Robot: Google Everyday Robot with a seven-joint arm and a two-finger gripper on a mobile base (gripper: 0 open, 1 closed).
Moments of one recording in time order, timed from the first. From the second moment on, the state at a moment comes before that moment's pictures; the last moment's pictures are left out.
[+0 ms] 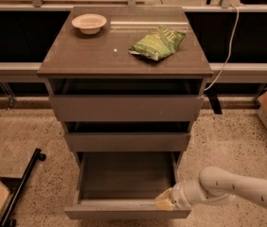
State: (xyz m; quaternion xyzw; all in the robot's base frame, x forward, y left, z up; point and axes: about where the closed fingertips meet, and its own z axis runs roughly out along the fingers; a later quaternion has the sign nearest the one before) arm 0.439 -0.118 0.373 -0.41 0.83 0.32 0.20
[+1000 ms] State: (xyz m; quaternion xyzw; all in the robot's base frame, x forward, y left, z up) arm 0.411 -0.112 0.289 -0.36 0.86 0.33 0.13
